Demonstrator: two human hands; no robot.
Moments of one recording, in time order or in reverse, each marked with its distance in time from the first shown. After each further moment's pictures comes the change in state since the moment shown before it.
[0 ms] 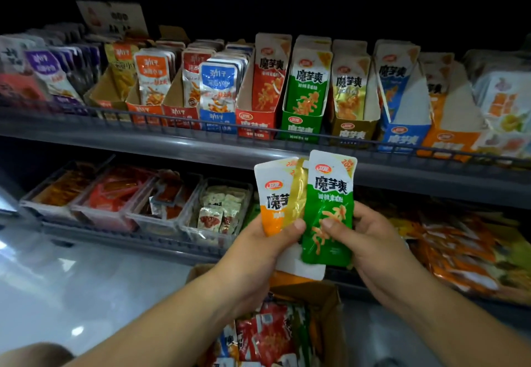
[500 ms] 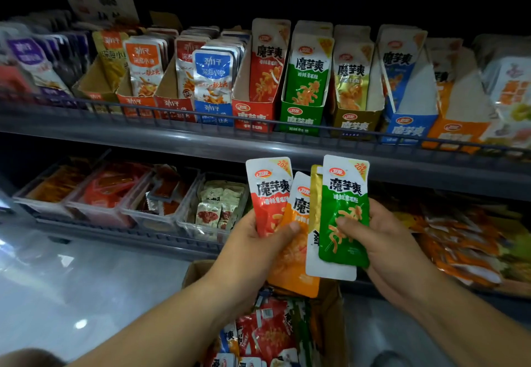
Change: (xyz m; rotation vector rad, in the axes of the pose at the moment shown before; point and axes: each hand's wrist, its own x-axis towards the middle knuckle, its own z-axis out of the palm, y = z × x) left_hand 0.005 -0.006 -0.013 0.157 0.125 0.030; right_hand 0.005 0.010 -0.015 0.091 0.048 0.103
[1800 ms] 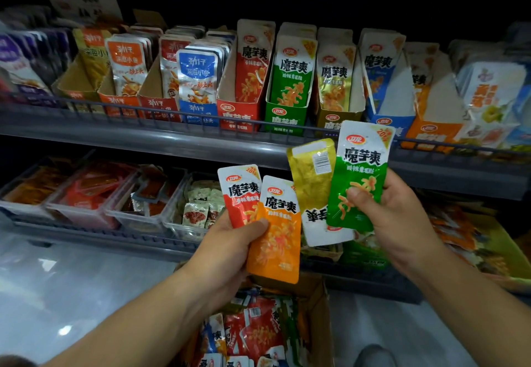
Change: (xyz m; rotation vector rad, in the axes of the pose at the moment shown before) left_hand 0.004 0.004 -0.003 -0.137 0.067 -0.092; right_hand 0.013 -0.032 -0.027 -0.207 0.086 -0.281
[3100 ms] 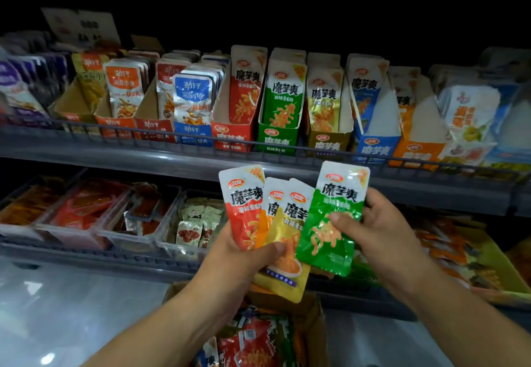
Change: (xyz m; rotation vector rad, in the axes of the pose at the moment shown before) left_hand -0.006 0.007 0.014 0.123 -0.061 0.135; right_hand -0.009 -0.014 0.006 0.049 -0.063 0.146
